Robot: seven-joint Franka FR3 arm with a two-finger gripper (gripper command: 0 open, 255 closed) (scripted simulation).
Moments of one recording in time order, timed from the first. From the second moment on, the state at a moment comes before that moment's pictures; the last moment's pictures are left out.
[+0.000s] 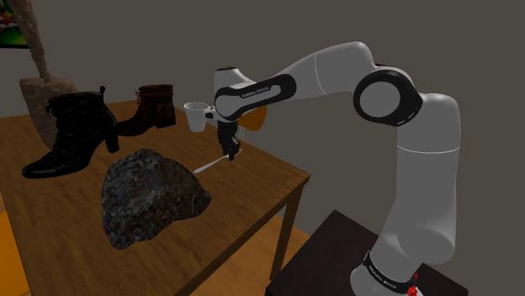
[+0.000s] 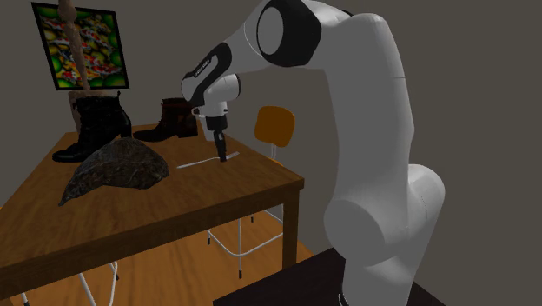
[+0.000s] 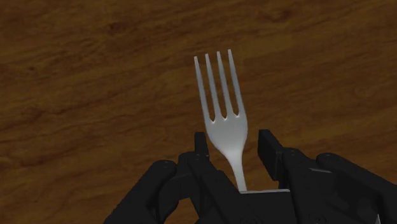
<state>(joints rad) 0.18 0.35 -0.02 -1.69 -0.07 2.02 -1.22</state>
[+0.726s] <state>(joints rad) 0.18 0.35 -0.02 -1.68 -0.07 2.01 -1.22</state>
